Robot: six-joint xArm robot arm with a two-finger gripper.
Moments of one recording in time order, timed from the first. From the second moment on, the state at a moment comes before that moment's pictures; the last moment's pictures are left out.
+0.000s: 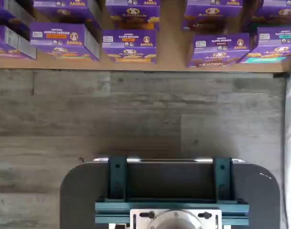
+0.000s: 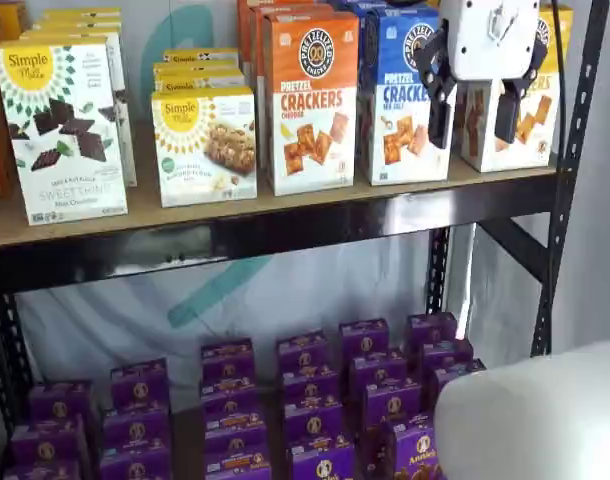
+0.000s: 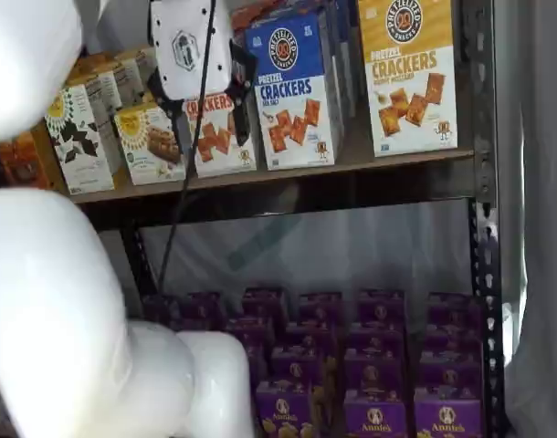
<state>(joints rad) 0.01 -0.84 -1.15 0.04 2.00 0.03</state>
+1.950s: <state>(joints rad) -0.20 -0.48 -1.41 0.29 1.94 -1.67</state>
